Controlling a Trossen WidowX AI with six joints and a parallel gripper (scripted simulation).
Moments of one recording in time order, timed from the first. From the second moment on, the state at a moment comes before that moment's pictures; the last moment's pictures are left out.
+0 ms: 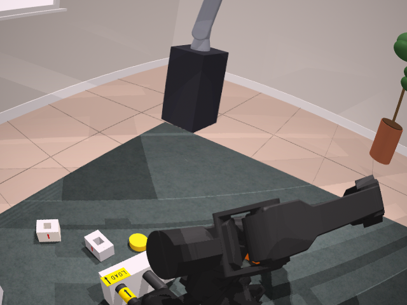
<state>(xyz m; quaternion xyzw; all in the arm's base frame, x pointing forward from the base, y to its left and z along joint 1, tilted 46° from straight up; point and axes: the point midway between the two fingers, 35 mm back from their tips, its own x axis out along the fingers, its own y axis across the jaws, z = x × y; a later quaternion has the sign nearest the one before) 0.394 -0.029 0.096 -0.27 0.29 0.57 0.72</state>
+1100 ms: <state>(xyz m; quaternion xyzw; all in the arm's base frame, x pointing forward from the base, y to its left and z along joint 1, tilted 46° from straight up) 0.397 -0.030 0.095 -0.26 0.29 0.56 0.73</state>
